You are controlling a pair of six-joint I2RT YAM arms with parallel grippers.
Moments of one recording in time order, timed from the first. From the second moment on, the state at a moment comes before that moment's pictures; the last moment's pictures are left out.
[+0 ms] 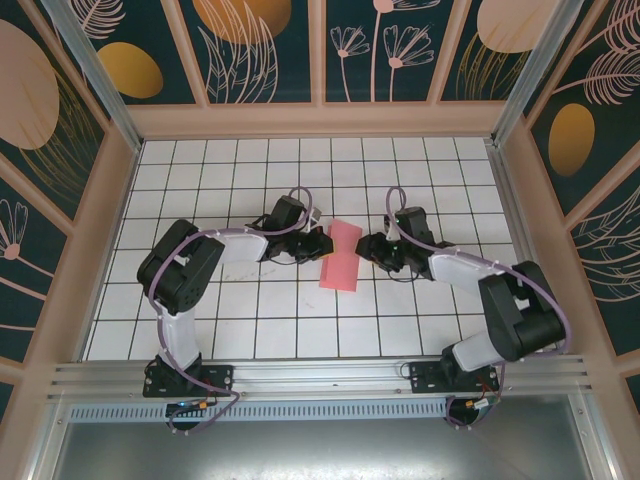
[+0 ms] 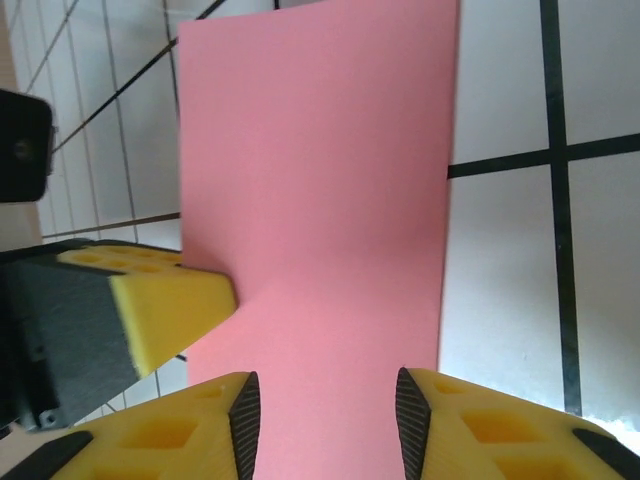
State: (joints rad) left arm -0.61 1.92 1.01 0.12 0.62 -0.90; right arm 0.40 1.44 0.63 -0.01 -0.48 0.78
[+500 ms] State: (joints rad) left arm -0.61 1.56 0.96 -0.10 0.54 -0.80; right arm 0.41 1.20 0.56 -0.10 -0.36 0.79
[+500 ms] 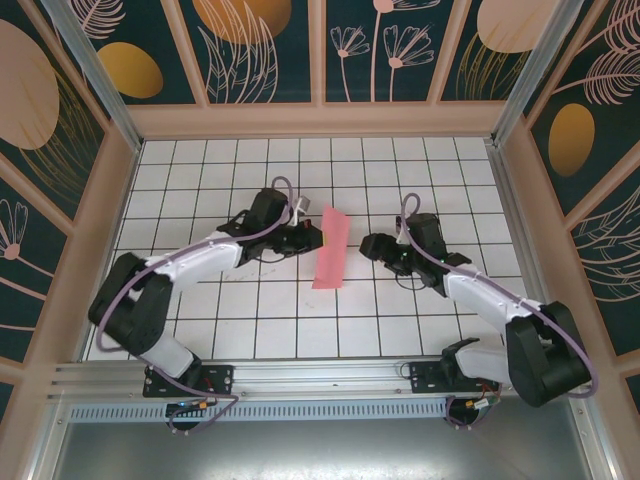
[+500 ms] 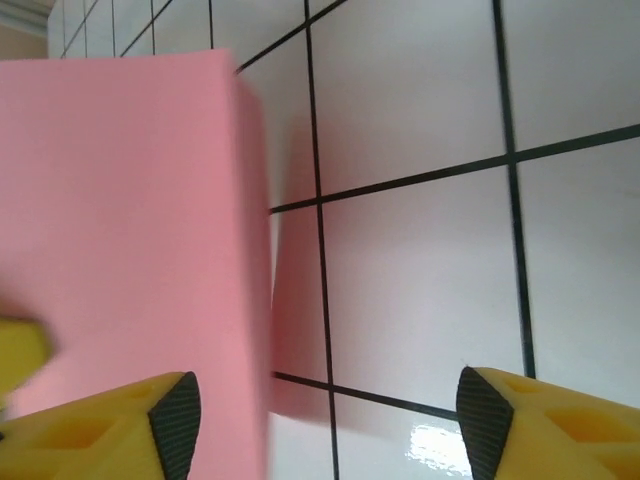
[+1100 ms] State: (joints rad) left arm -0.63 1.63 1.02 -0.25 0.45 -0.76; right arm 0.31 1.07 0.47 -0.04 -0.40 0.88
